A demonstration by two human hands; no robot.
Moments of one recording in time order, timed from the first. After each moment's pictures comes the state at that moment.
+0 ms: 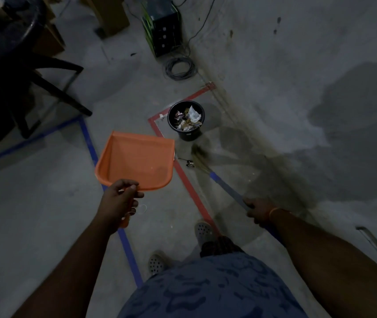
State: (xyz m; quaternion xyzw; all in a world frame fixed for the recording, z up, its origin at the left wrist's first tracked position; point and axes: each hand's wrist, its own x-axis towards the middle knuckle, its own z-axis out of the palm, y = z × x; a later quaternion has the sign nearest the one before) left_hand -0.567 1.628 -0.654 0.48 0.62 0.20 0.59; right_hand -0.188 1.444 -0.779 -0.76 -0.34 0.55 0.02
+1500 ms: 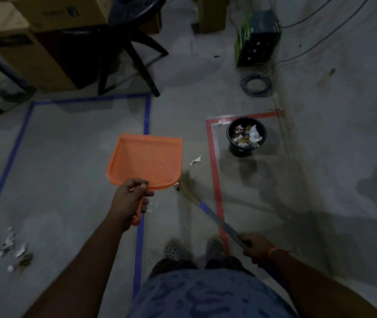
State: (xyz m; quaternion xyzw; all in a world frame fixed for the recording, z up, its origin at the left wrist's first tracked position) left_hand -0.674 1.601 -0.650 0.32 0.67 0.37 0.56; right_hand -0.290 1.500 -0.795 -0.65 -0.50 0.55 -0.12
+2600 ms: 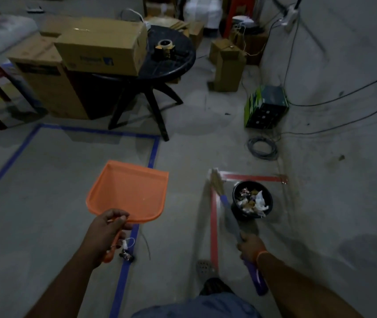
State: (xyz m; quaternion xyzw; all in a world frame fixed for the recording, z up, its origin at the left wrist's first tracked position) left_hand -0.768 1.728 -0.636 0.30 0.70 0.38 0.52; right_hand -0.351 1.768 -0.747 -0.75 -0.45 0.48 0.02
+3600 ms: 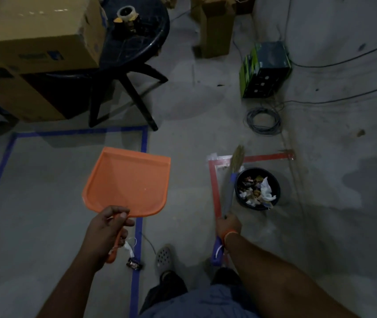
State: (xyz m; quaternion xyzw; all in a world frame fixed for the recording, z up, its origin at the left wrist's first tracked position) left_hand -0.729 1.908 -0.632 0.34 0.70 0.34 0.53; right_hand -0.418 1.936 -0.801 -0.84 -0.29 0.44 0.13
